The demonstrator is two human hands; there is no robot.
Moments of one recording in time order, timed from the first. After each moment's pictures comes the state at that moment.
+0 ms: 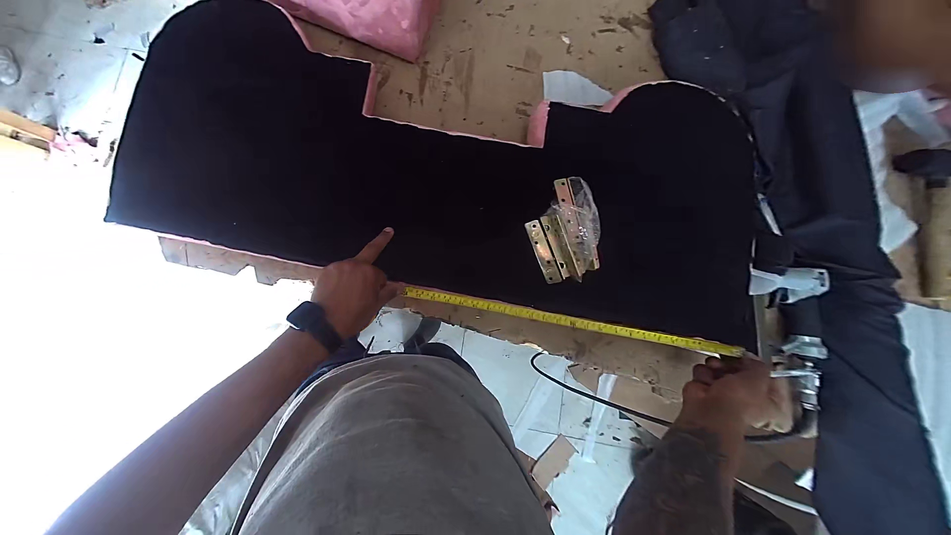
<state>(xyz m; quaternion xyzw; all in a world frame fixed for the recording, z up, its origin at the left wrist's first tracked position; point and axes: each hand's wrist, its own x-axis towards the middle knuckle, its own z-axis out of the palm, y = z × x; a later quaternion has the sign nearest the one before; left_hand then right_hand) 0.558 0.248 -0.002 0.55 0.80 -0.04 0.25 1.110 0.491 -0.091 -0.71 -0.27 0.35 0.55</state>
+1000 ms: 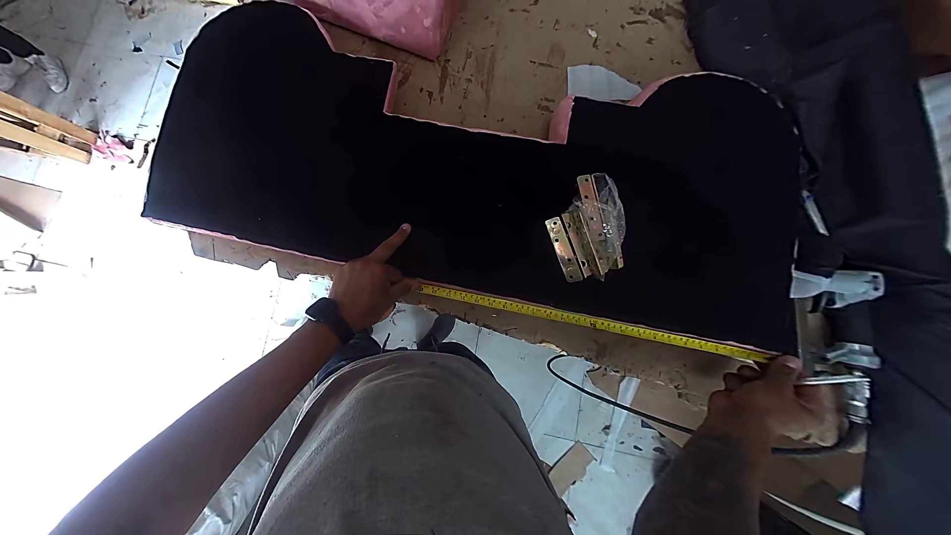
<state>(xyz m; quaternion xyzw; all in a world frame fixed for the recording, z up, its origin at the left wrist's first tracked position) 0.548 0.235 -0.024 0.56 0.79 0.03 0.27 1.107 0.482 -0.095 -0.71 -0.34 0.30 0.54</state>
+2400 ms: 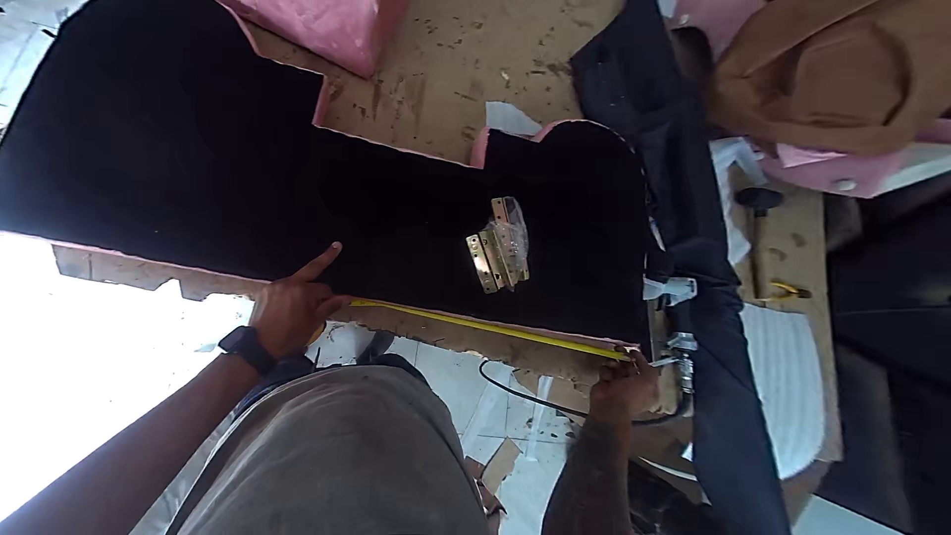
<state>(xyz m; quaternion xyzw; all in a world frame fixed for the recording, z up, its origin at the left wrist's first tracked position) 0.558 0.233 -0.037 0.56 0.79 0.11 0.22 1.108 0.477 -0.089 -0.70 -0.28 0.36 0.55</state>
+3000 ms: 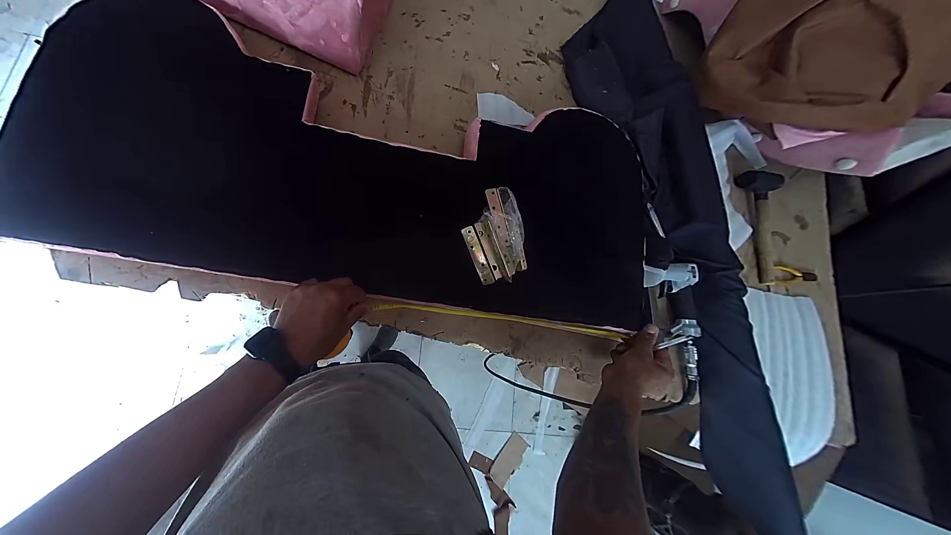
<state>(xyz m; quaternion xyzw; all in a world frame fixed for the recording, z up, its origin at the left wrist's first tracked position) 0.597 0.250 -0.019 0.63 0.75 0.06 0.22 1.122 0.506 -0.102 -0.75 -0.34 0.26 0.51</state>
